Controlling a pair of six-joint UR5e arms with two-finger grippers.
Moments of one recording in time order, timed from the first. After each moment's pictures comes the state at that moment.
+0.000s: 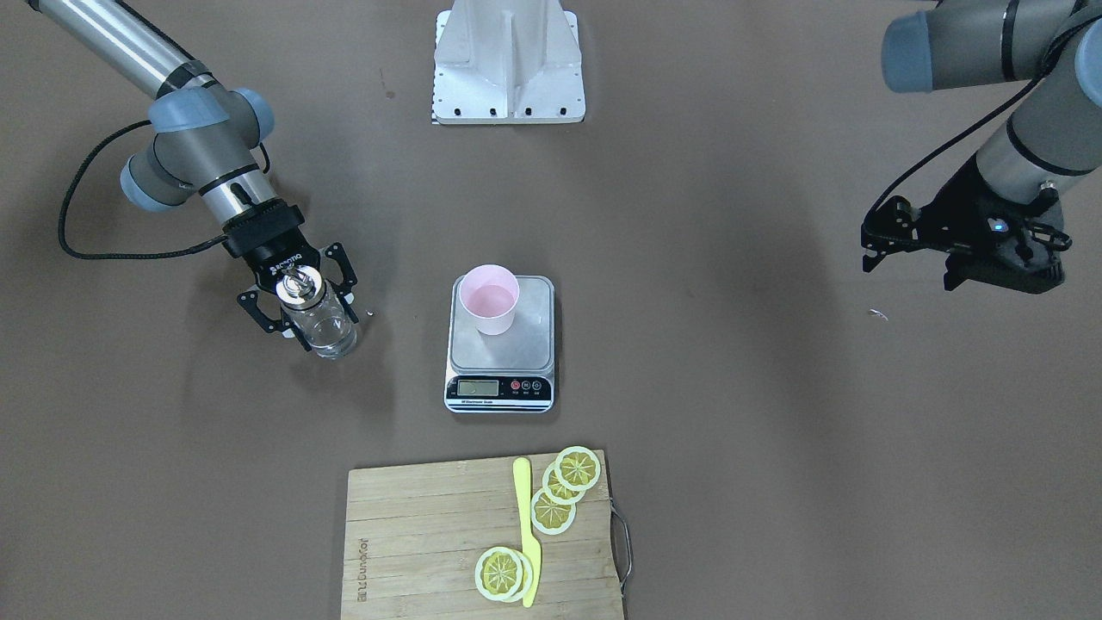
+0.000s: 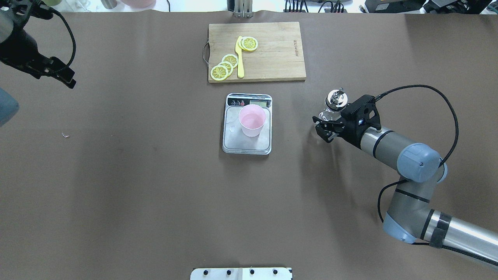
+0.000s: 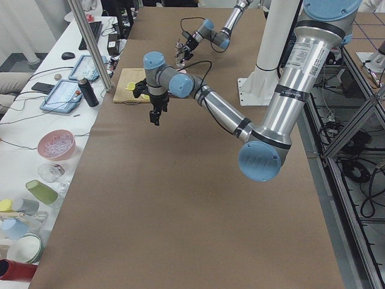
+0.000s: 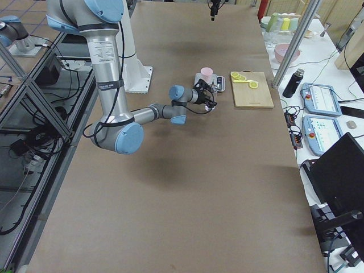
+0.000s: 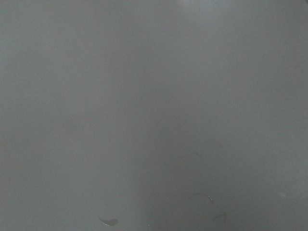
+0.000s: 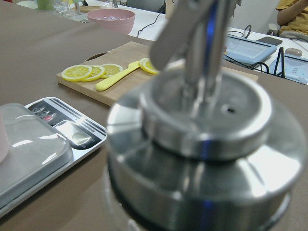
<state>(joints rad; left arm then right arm) -1.11 -1.91 -1.87 -1.43 -2.24 -0.36 0.54 -1.33 1.52 -0.33 1.34 0.60</state>
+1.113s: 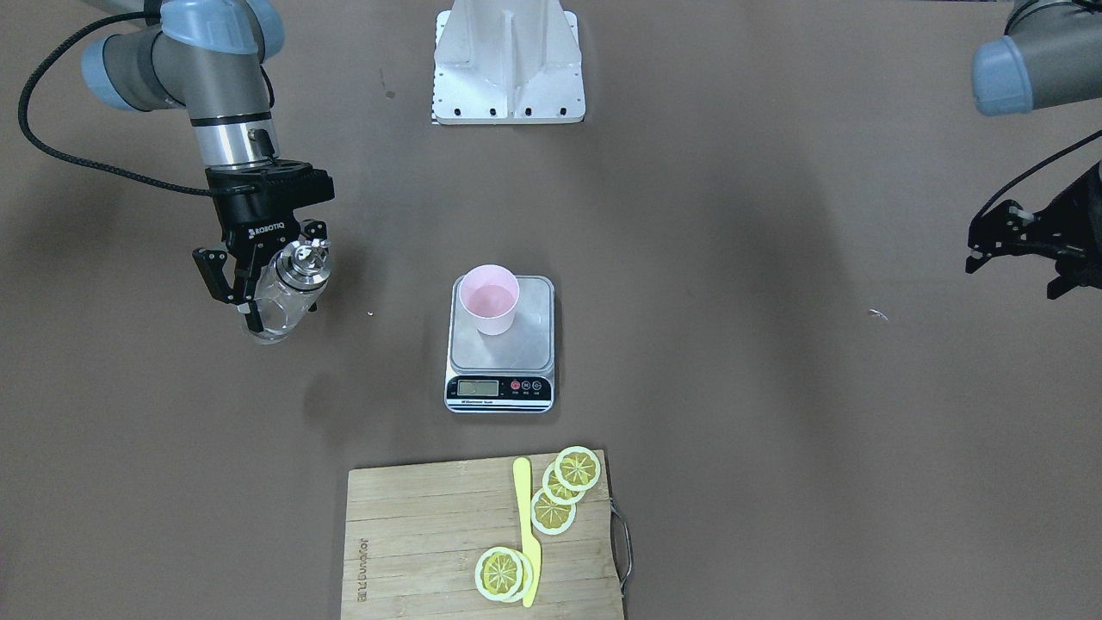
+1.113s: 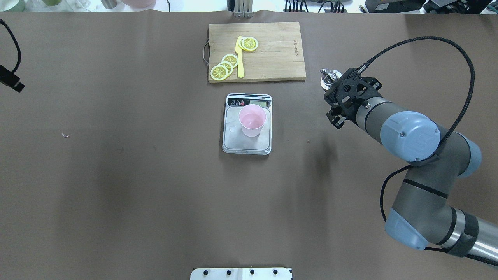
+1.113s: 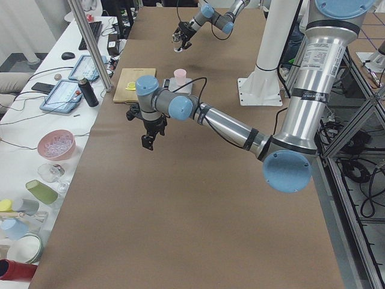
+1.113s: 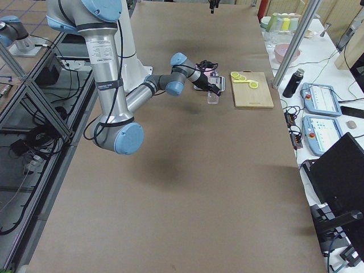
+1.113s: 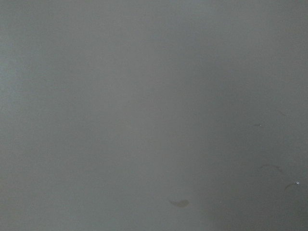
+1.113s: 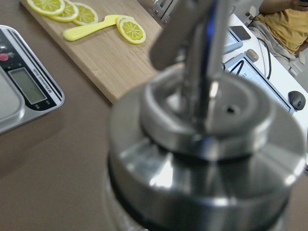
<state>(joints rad) -1.26 -1.76 -1.77 -1.52 -2.27 -0.02 0.56 -1.33 1.92 -1.14 1.27 0.27</state>
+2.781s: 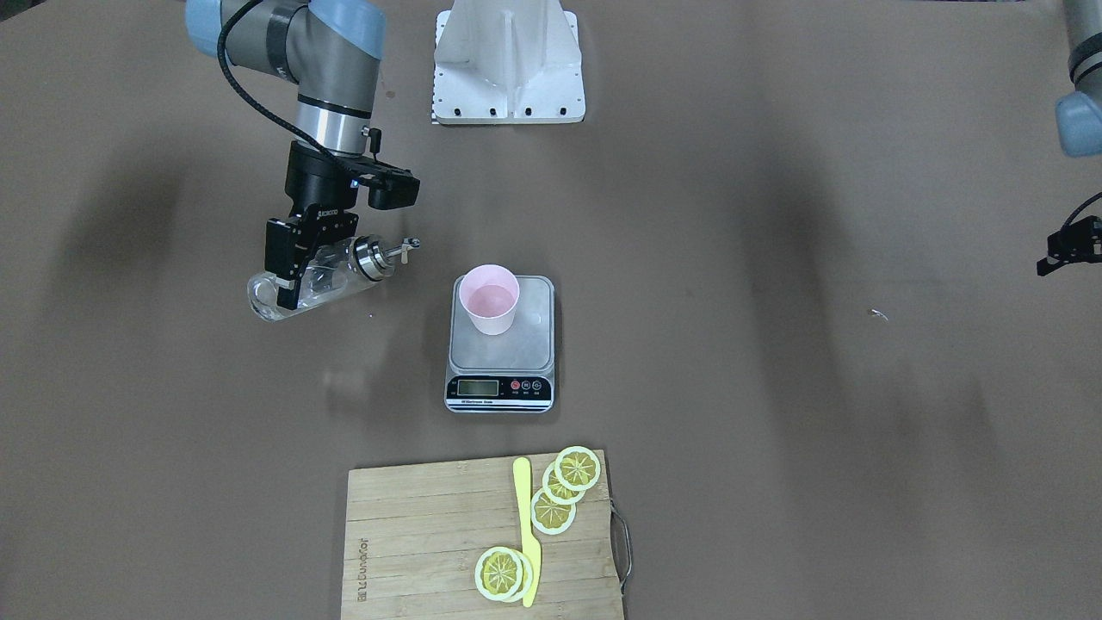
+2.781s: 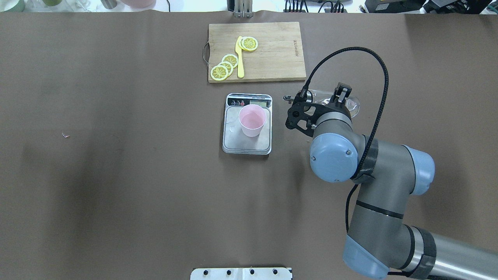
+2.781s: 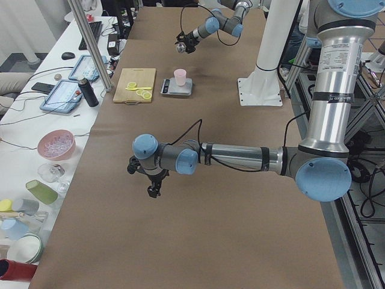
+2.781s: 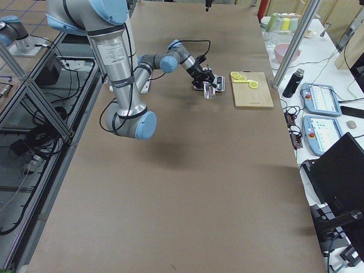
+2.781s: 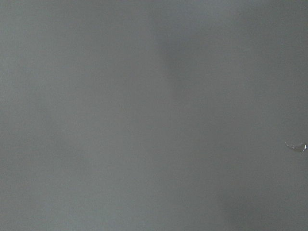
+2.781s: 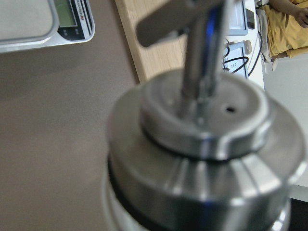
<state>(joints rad) -1.40 -1.64 -1.53 -1.66 -2.42 0.06 0.43 -1.10 1.93 -1.77 1.00 0.08</state>
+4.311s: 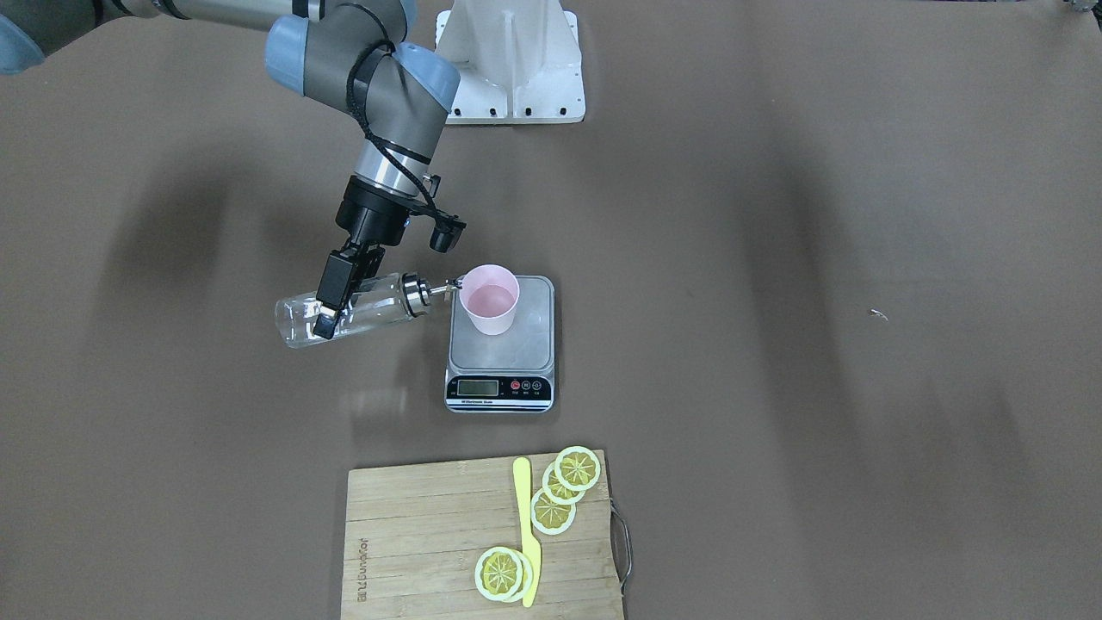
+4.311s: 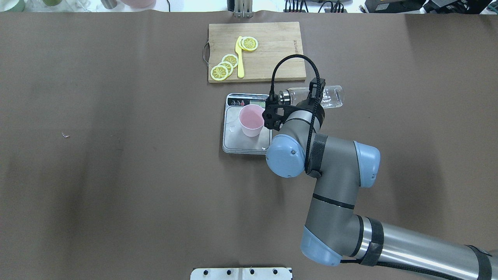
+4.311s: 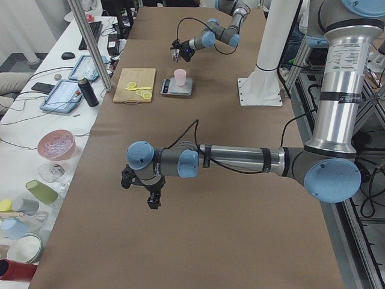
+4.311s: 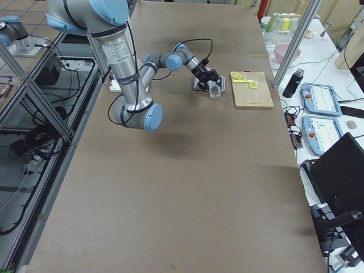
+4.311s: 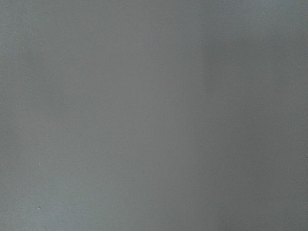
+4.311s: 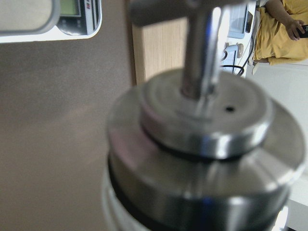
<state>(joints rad) -1.51 -1.65 -1.53 -1.55 -2.42 0.03 0.41 -0.96 1.72 -1.84 0.86 -0.01</state>
